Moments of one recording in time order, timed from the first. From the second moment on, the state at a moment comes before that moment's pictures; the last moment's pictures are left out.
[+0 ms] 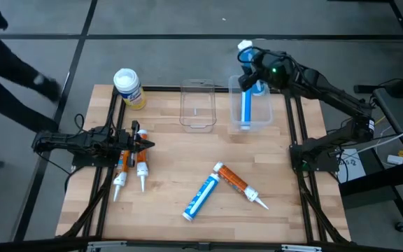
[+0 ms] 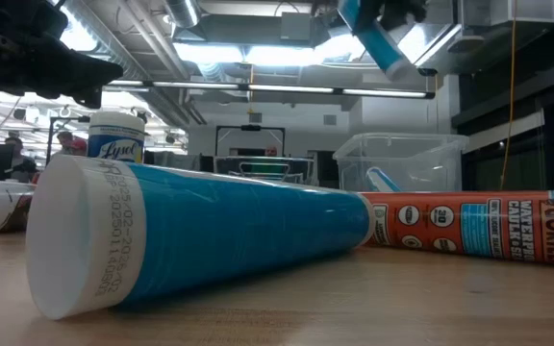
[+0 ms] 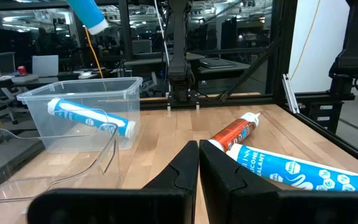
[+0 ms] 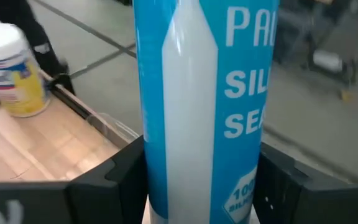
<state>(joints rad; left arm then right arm) -0.04 0.00 0.01 0.03 -0.05 0.04 -0.41 1.36 1.60 -0.77 0.56 0.19</state>
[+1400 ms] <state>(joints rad) -0.04 0.00 0.01 0.03 -0.05 0.04 -0.66 1.63 1.60 -1.21 0.28 0.76</state>
